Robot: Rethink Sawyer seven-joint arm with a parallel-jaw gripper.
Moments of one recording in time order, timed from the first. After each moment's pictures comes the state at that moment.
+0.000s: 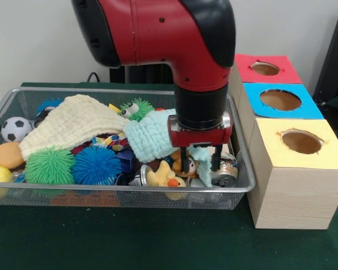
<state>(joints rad) -0.40 -0.42 0.35 1.38 -0.39 0.69 1.78</state>
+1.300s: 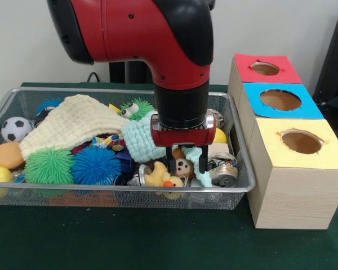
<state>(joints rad) -0.44 -0.43 0.35 1.37 -0.35 0.70 1.78</state>
